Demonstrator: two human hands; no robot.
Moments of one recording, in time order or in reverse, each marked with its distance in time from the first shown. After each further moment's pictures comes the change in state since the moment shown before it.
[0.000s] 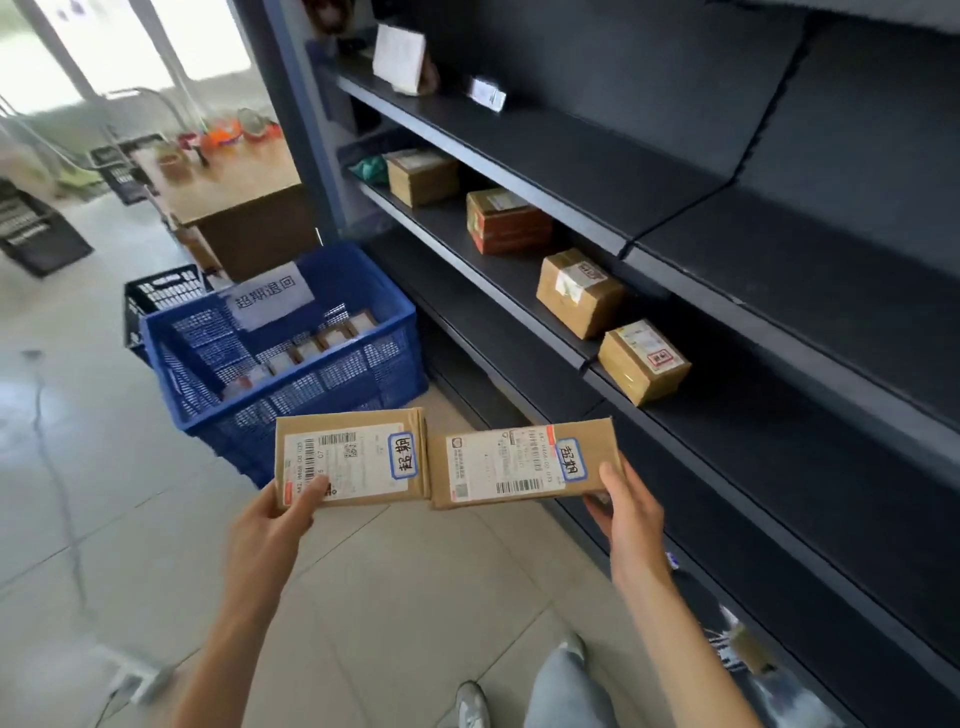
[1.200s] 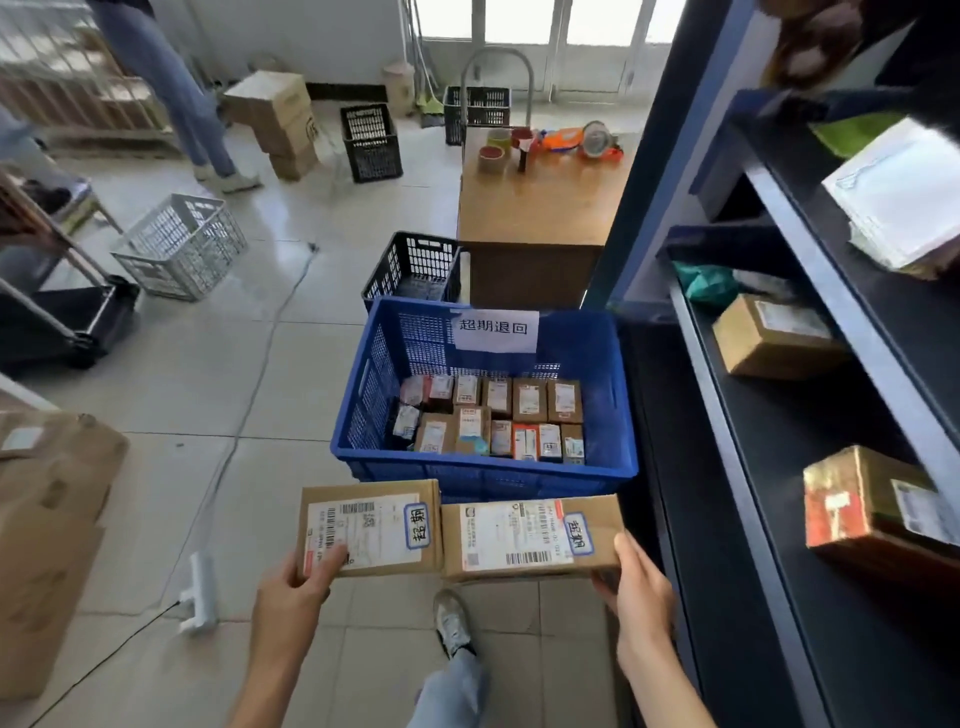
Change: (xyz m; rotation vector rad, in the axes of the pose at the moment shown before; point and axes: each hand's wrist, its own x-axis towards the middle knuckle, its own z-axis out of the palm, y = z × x) left_hand 0.367 -0.018 -0.076 -0.211 0.676 -0.403; right_hand 0.360 0.023 0.492 -0.371 -0.364 0.293
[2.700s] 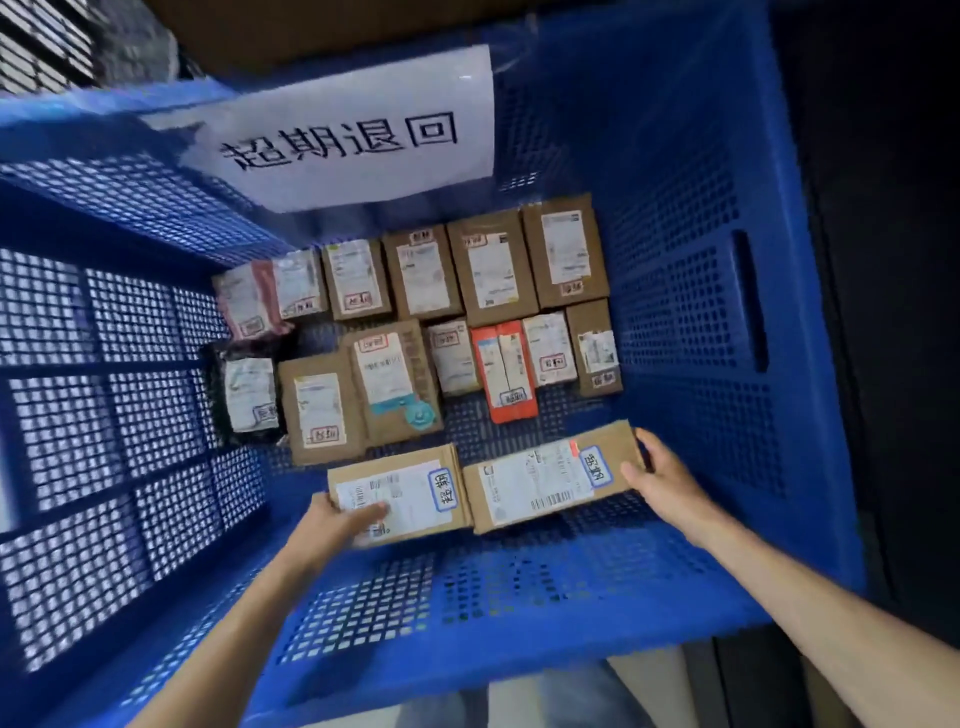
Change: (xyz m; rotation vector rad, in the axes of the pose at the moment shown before) left_hand 0.594 -0.227 0.400 0.559 -0.562 -0.619; right_hand 0.653 0.204 0.145 -0.871 -0.225 0.388
